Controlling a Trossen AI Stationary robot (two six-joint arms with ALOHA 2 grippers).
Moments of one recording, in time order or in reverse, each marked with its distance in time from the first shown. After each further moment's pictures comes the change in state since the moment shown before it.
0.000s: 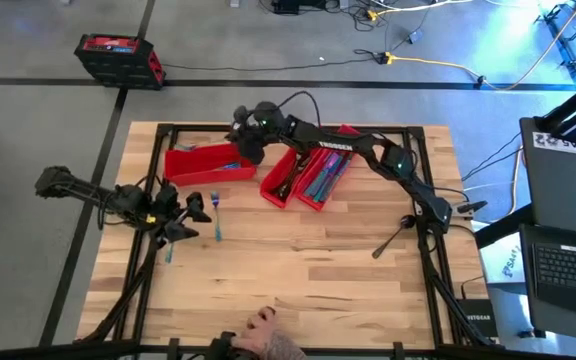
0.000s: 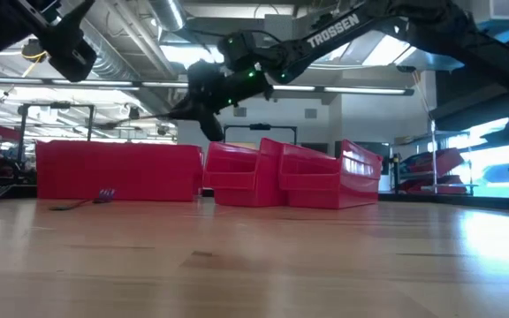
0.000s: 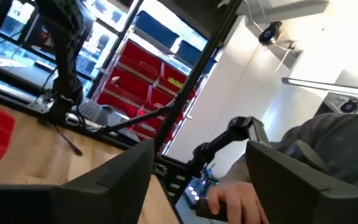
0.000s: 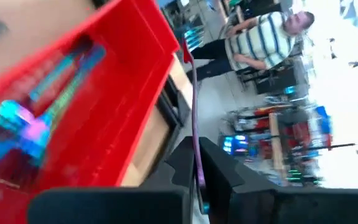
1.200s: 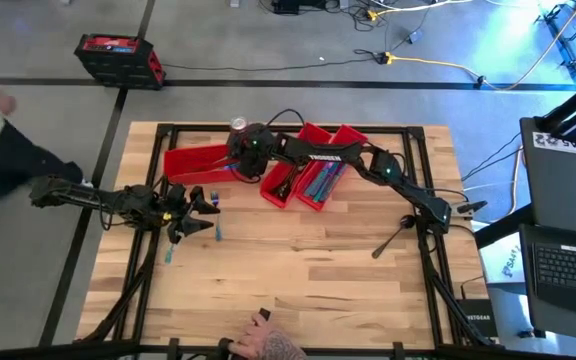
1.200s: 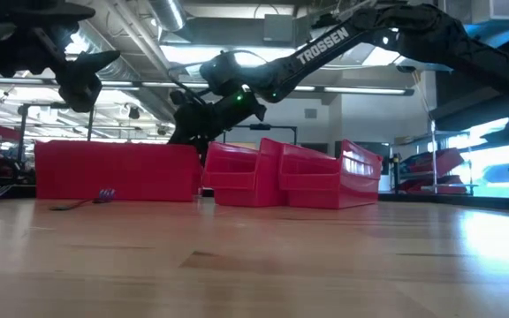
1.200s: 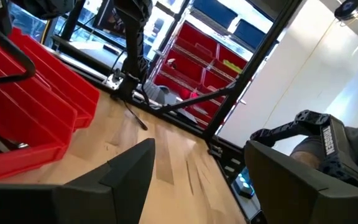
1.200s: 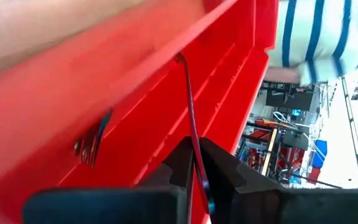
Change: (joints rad) left arm 0.120 0.002 0.000 -0.185 -0.051 0.017; right arm 0.047 0.098 -0.003 -0.049 0.120 -0.319
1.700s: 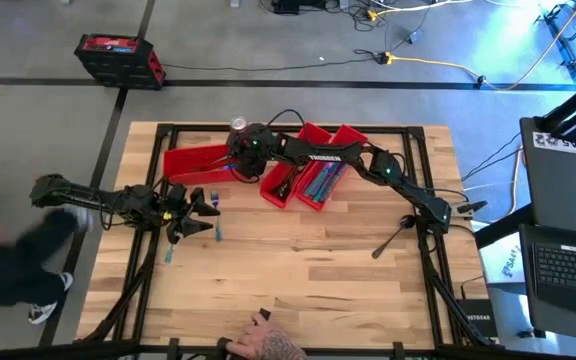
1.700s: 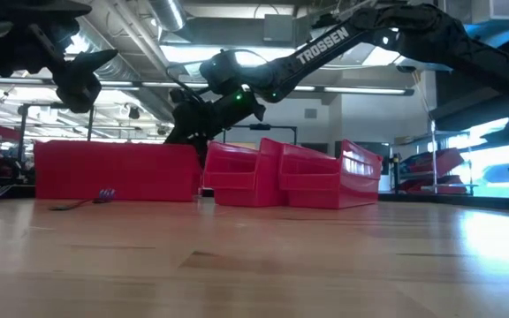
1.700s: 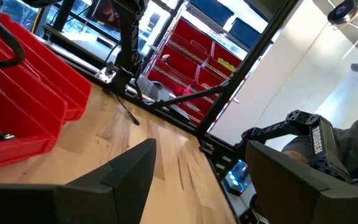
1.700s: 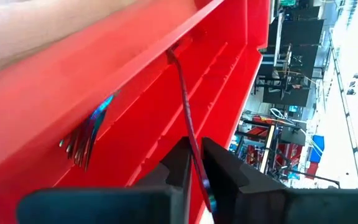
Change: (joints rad) left arm -0.001 0.000 0.000 -0.001 0.030 -0.047; right arm 0.000 0.000 0.000 0.022 0.004 0.034
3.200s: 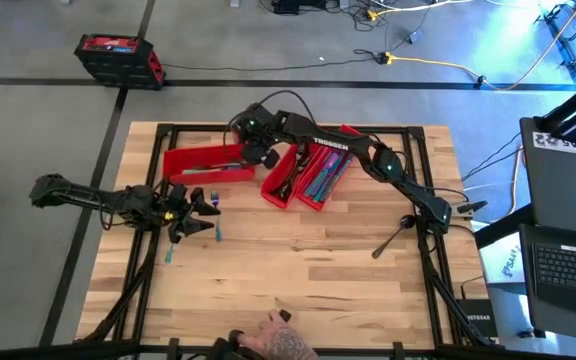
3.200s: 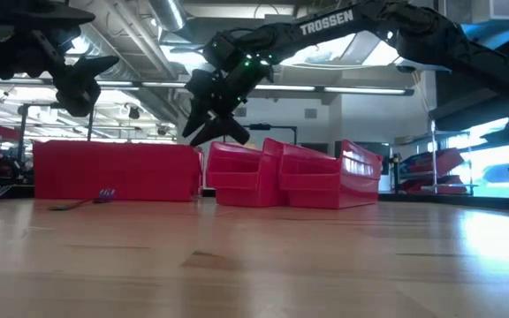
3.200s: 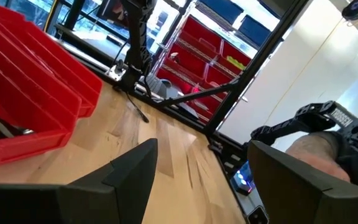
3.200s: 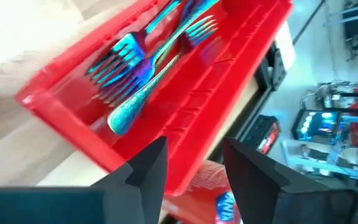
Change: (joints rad) left arm 0.000 -0.001 0.000 -0.026 -0.025 0.002; right arm -0.040 -0.007 0.335 -0.666 -0.034 0.211
